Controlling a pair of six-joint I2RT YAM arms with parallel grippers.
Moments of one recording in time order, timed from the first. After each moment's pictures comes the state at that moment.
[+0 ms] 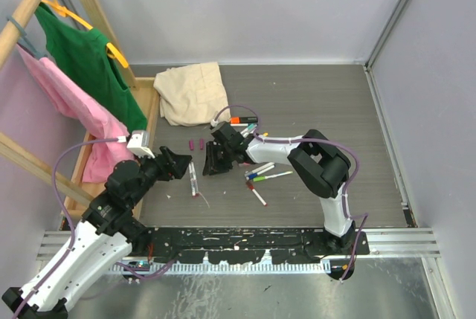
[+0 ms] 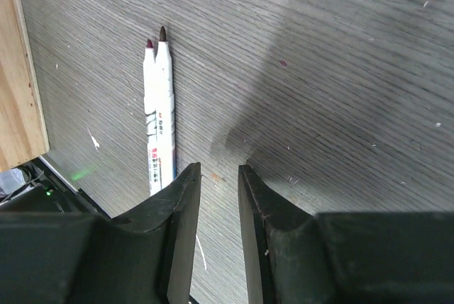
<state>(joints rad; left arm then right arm) -0.58 0.42 0.48 -0.29 -0.13 -0.57 0.87 1.99 1.23 -0.13 -0.26 0.77</state>
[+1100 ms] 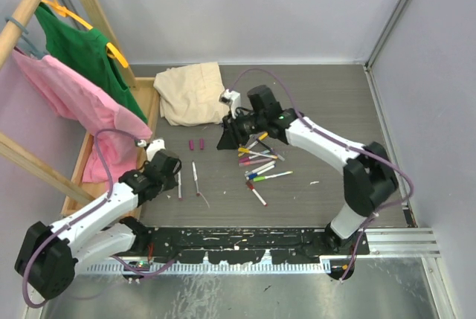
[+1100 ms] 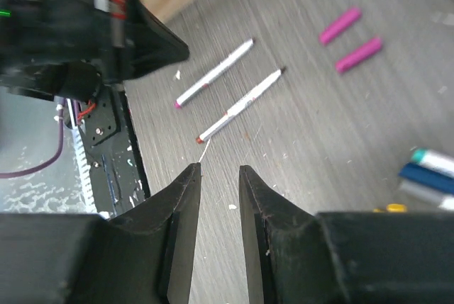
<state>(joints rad) -0.58 0.92 0.49 -0.54 -0.41 -0.72 0.67 1.70 1.24 -0.25 -0.70 0.11</state>
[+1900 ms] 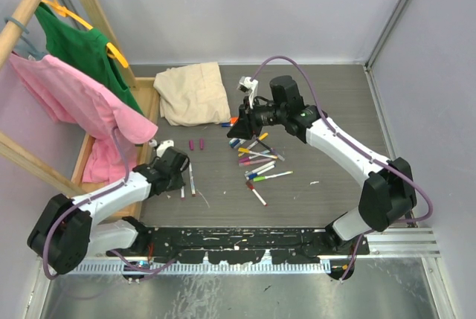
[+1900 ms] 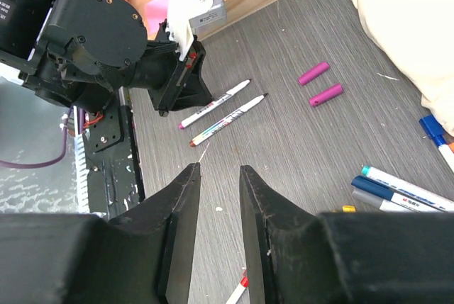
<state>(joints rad) -0.58 1.16 0.50 -0.43 -0.33 -0.74 0.55 1.49 1.22 -0.23 -0.80 0.02</state>
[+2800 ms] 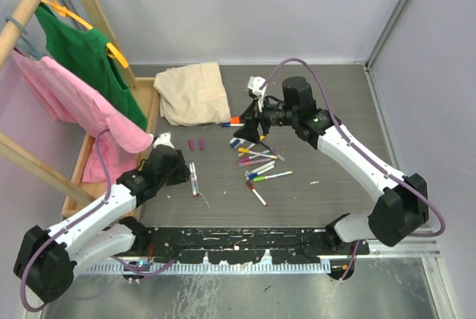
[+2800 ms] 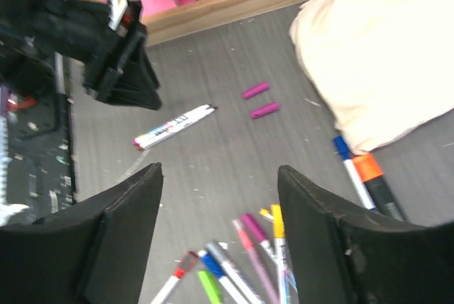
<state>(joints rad) -0.58 0.94 0.50 -0.37 -0.23 -0.67 0.53 1.38 1.18 -0.23 -0.73 -0.18</state>
